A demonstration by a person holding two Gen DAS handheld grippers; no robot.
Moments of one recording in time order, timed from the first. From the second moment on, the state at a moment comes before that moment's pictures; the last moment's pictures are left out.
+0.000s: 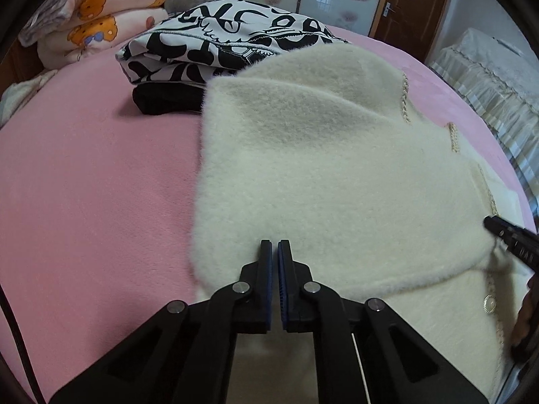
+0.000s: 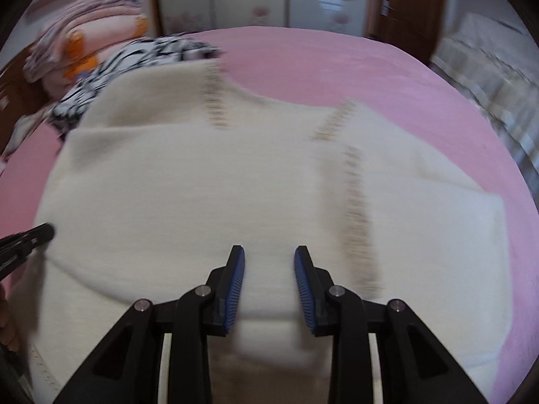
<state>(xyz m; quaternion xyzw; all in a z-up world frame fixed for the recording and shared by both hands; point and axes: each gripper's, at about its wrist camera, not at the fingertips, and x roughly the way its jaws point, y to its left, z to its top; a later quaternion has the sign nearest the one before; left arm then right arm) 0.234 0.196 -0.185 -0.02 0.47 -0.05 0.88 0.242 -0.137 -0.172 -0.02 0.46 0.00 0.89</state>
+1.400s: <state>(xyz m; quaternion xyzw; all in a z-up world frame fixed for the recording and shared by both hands) 0.154 0.182 -0.109 0.01 0.45 -0.01 0.89 0.153 -0.158 -0.113 0.10 0.45 0.01 0.89</state>
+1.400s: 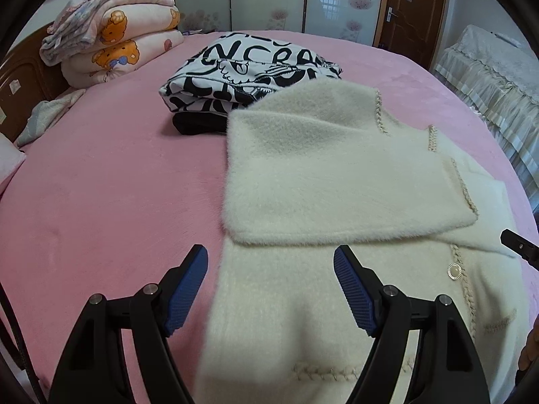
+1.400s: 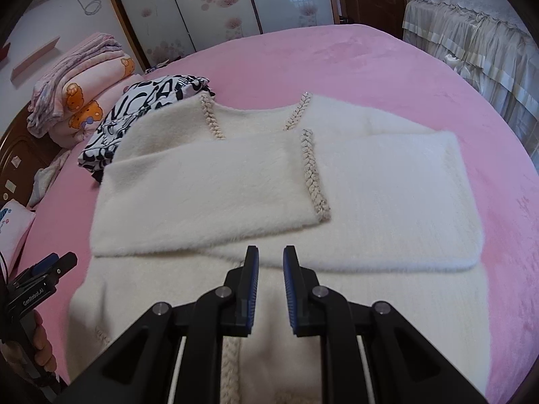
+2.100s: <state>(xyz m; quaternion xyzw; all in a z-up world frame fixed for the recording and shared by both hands) 0.043 0.176 -0.055 0.04 0.44 -0.04 0.90 0.020 -0.169 -0.032 0.07 0.37 0.02 0.93</state>
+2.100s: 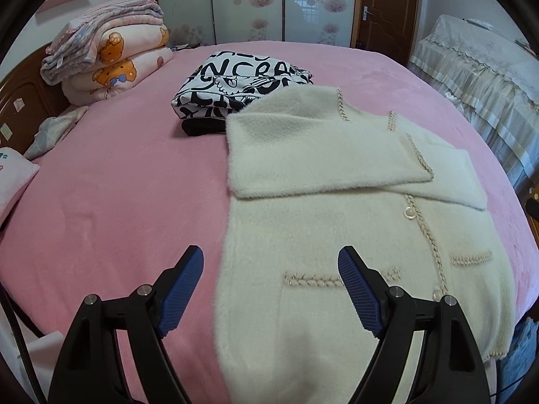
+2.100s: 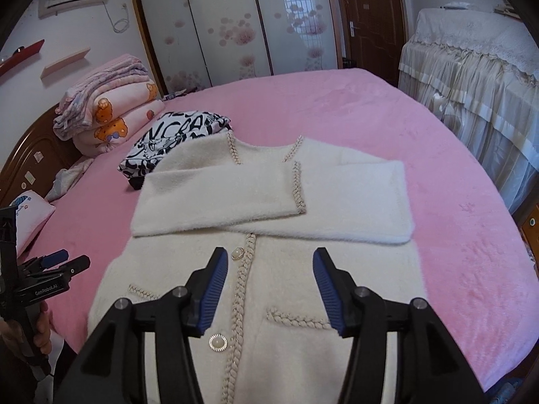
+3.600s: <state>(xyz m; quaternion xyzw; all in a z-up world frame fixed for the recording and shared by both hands) -0.051 0.232 -0.199 0.00 0.61 -0.18 0.77 -0.119 -0.296 -0.211 0.14 0.54 0.09 0.83</state>
